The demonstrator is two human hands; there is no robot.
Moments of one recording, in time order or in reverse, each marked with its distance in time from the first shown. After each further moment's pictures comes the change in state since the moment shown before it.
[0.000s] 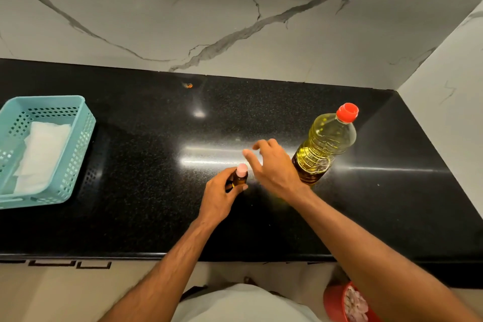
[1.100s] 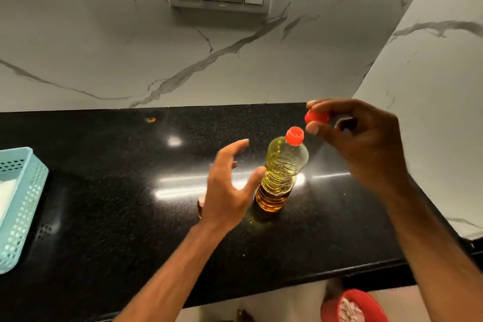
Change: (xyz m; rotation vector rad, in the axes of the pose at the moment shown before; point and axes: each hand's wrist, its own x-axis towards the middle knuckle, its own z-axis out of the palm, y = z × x) left_hand 0.026 0.161 0.015 -0.084 0.058 0.363; right_hand -0.060 0.009 -0.217 0.427 0.505 -0.166
